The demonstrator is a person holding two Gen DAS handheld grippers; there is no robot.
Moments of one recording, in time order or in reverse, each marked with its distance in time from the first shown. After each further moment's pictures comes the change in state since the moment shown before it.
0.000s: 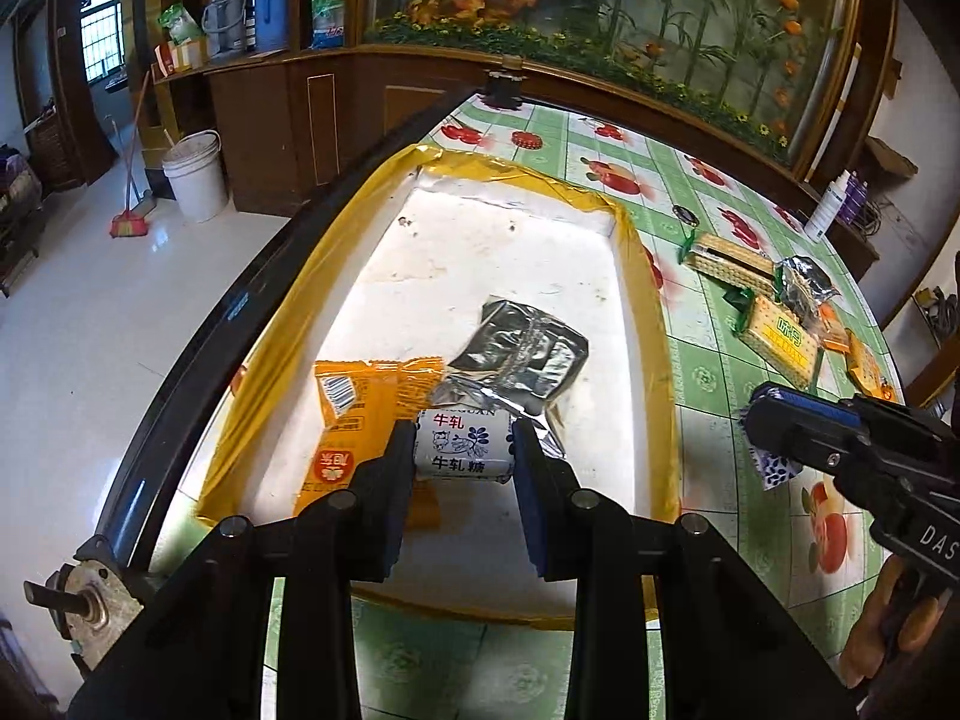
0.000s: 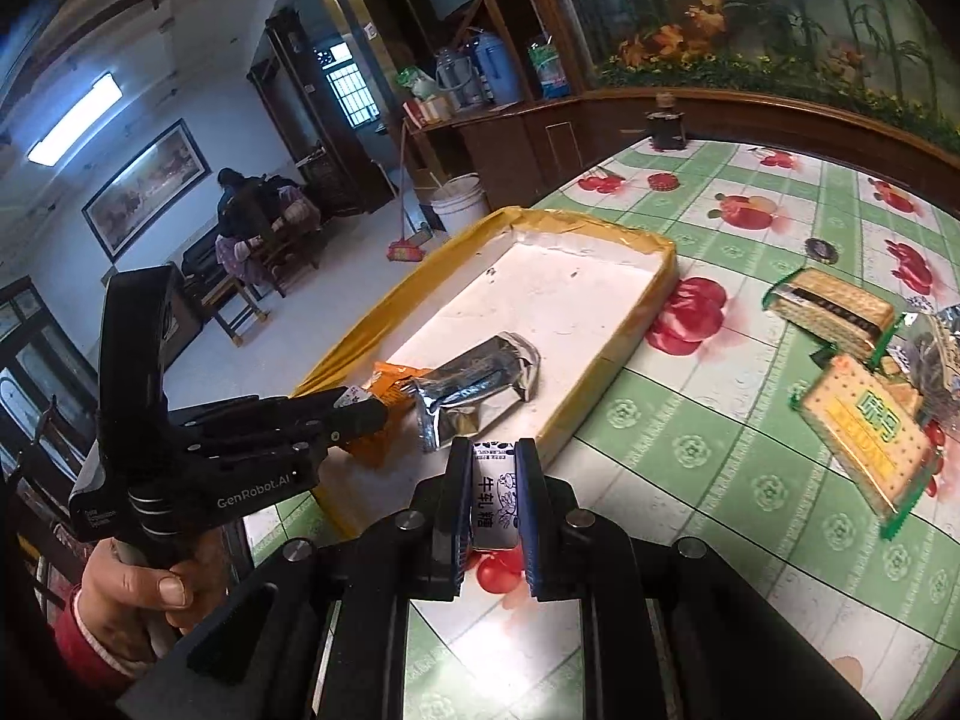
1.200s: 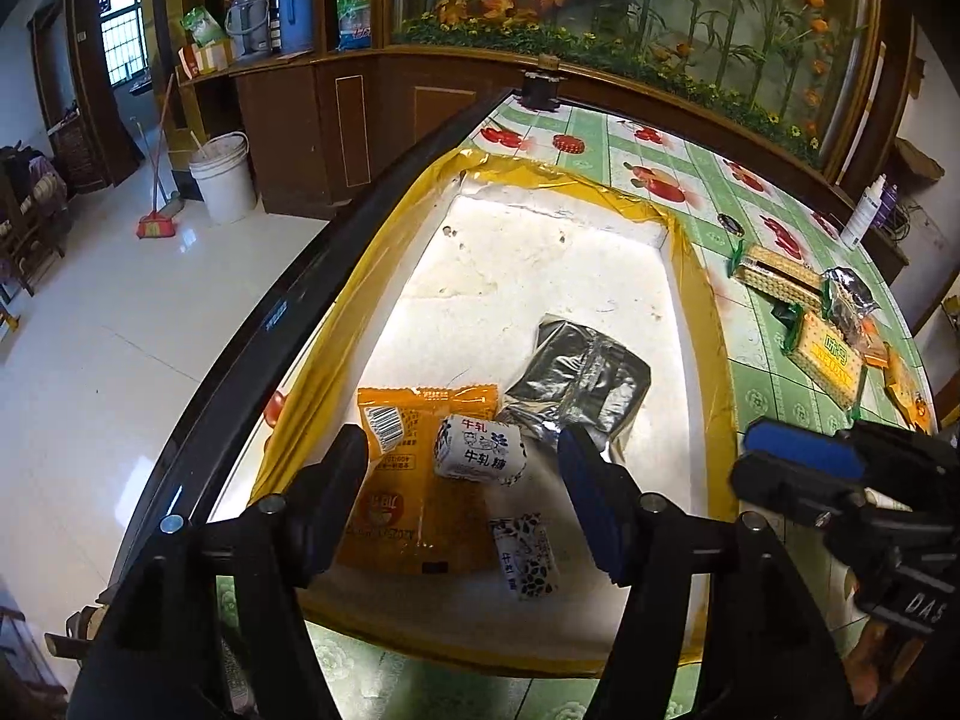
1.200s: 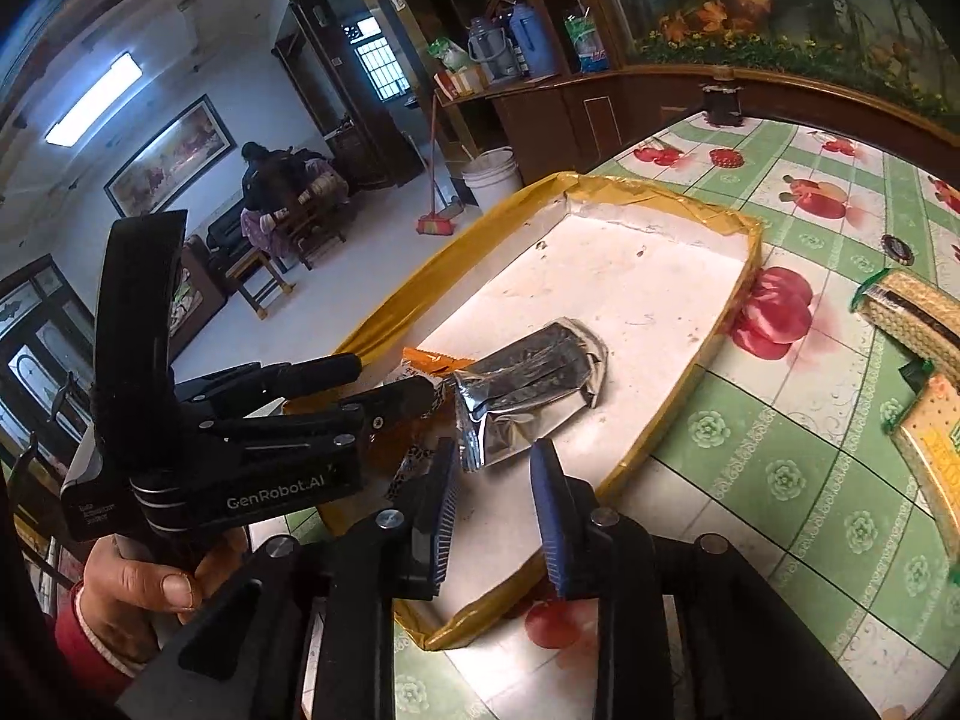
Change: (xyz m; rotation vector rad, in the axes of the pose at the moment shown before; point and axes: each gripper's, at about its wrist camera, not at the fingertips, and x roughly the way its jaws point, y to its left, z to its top) left arm 0.013 0.010 0.010 -0.003 -0.004 0.075; right arm 0.037 0.013 0.002 -0.025 0.052 0.058
